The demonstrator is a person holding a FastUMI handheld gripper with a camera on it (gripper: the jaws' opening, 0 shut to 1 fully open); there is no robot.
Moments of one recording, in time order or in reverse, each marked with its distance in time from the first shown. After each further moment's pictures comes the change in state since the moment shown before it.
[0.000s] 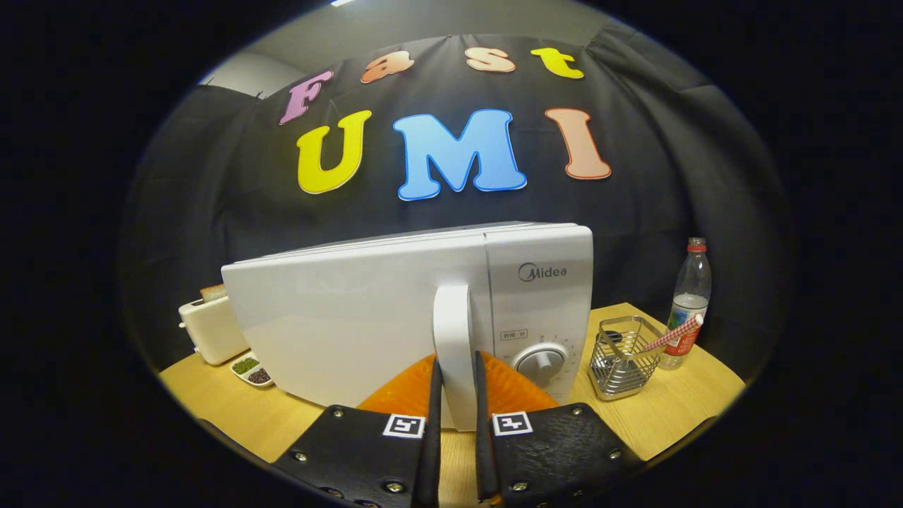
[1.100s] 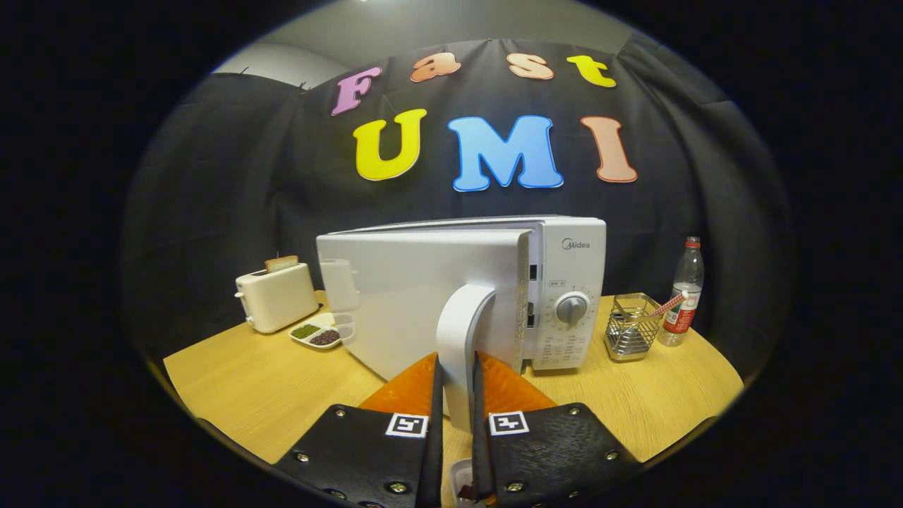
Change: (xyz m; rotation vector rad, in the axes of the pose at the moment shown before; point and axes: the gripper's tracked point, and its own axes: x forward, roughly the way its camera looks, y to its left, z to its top) arm -0.130 0.076 -0.032 -0.047 0.040 0.180
